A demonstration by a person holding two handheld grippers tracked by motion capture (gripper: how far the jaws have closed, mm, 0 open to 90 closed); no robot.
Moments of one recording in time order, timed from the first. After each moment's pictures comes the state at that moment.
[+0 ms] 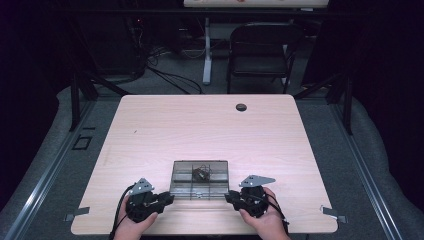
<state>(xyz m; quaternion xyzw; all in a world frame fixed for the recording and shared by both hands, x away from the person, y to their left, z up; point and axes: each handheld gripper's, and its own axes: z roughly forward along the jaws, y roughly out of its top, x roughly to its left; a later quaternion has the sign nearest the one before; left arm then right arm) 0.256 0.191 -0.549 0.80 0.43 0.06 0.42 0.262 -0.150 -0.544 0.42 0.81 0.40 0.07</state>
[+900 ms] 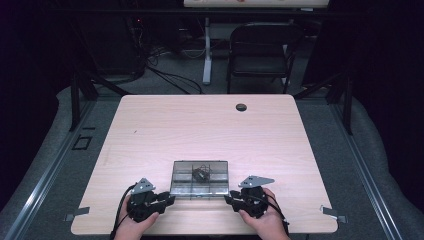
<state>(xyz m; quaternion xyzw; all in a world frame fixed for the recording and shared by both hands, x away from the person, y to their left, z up) 0.258 0.189 -0.551 0.80 0.44 0.06 0.41 0.262 -0.150 -0.547 0.42 0.81 0.40 0.07</state>
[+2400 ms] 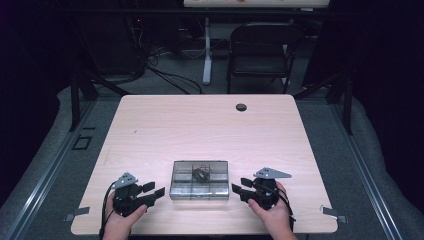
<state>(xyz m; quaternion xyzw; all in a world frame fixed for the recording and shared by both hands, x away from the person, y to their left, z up) 0.268 0.228 -0.543 0.75 0.48 0.09 0.45 0.278 -0.180 -0.542 0.47 0.75 0.46 0.10</state>
